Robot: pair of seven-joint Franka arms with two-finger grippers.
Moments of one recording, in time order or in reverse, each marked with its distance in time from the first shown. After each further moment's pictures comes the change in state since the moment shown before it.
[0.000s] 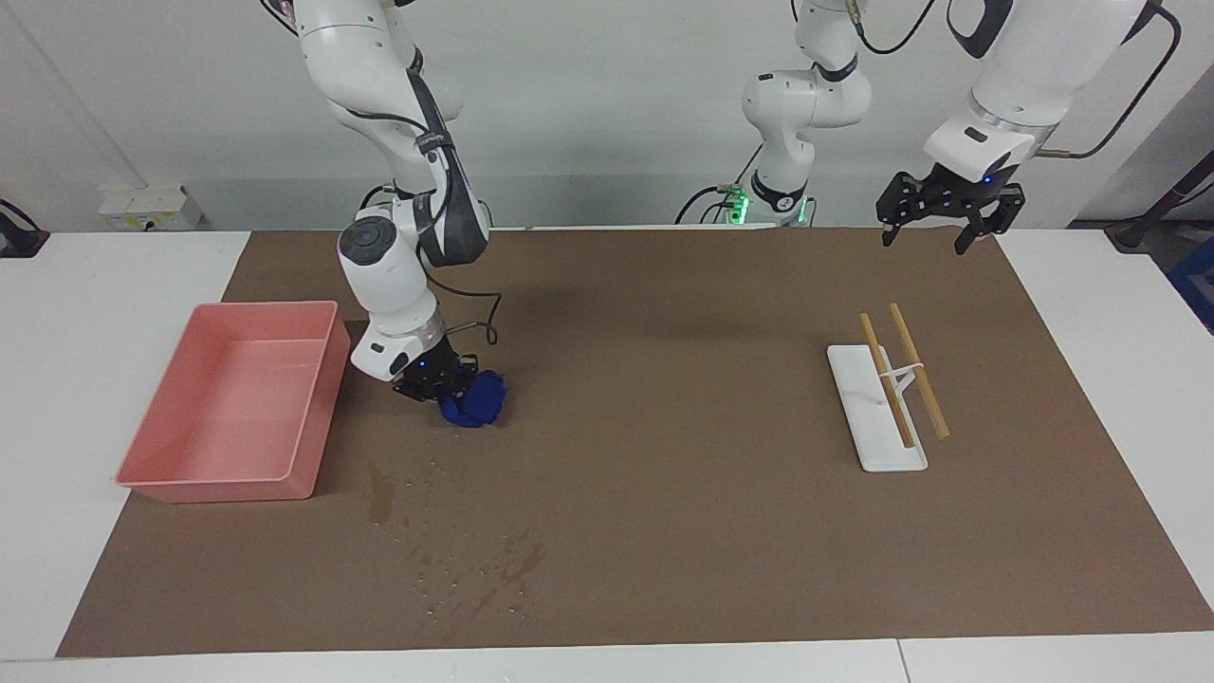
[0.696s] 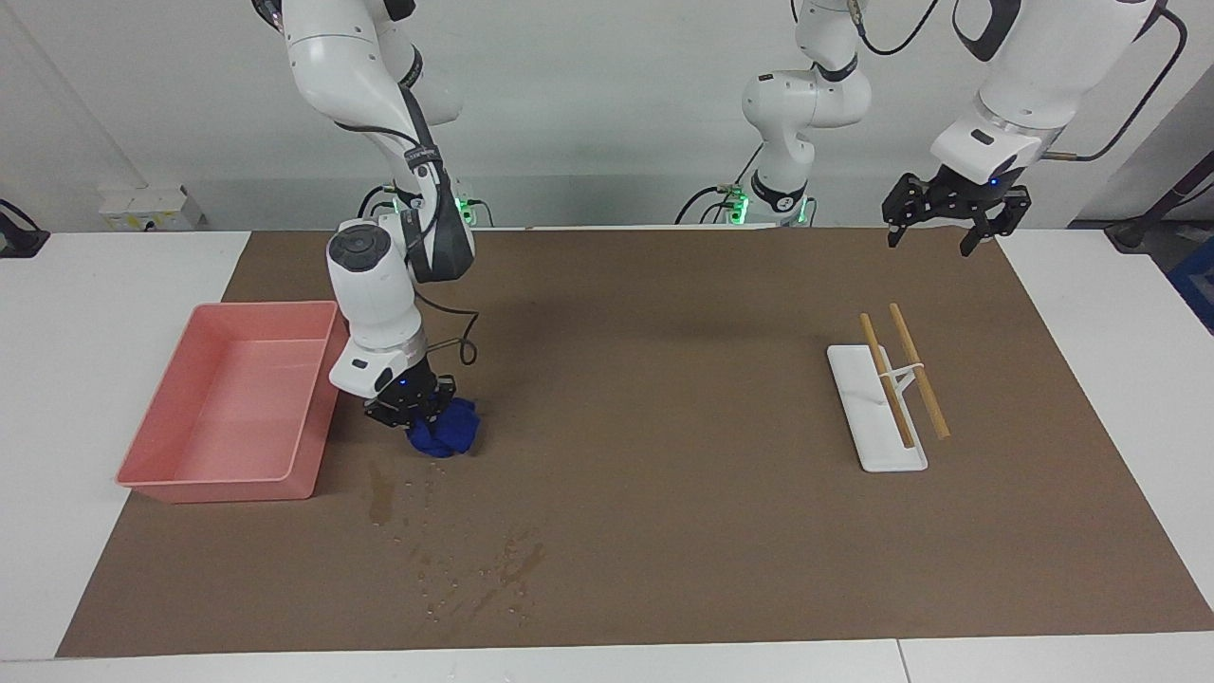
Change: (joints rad) left arm 0.037 -0.001 -0.004 -0.002 0.000 0.004 0.006; right arm -0.018 0.024 0.000 0.051 -0.068 0.000 -0.036
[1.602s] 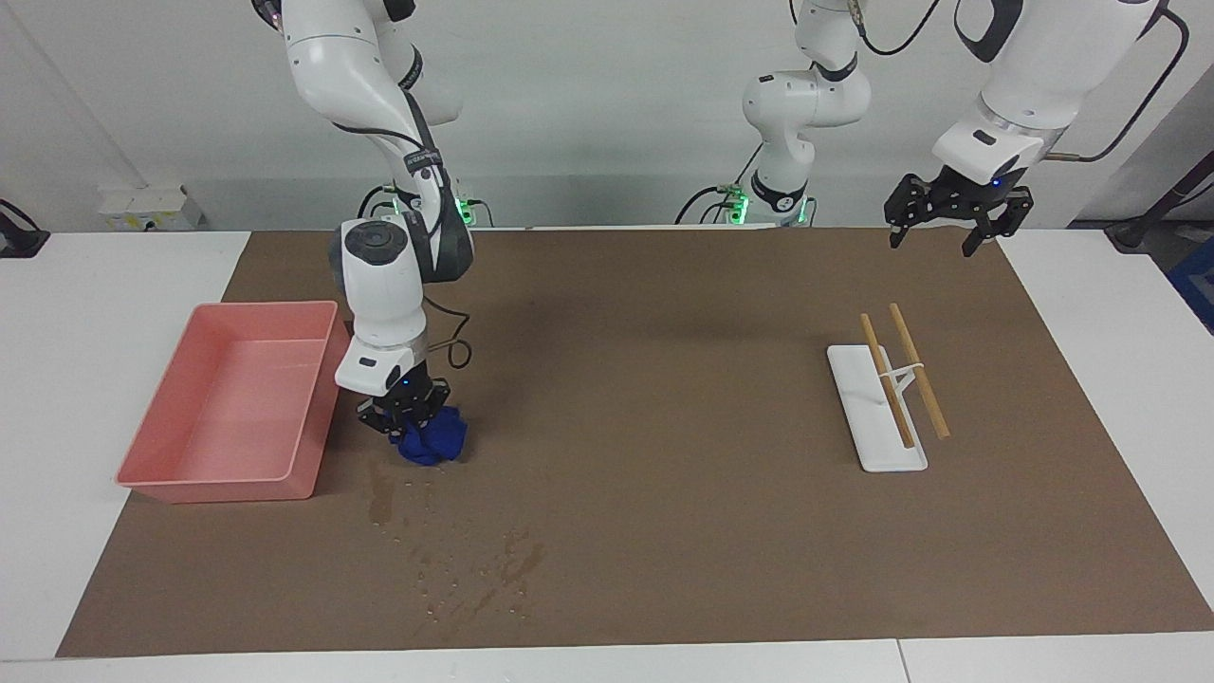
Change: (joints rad) left arm 0.022 0.000 -0.030 -0.002 0.000 0.003 0.004; right arm -0.004 0.072 0.000 0.106 -0.193 0.042 -0.012
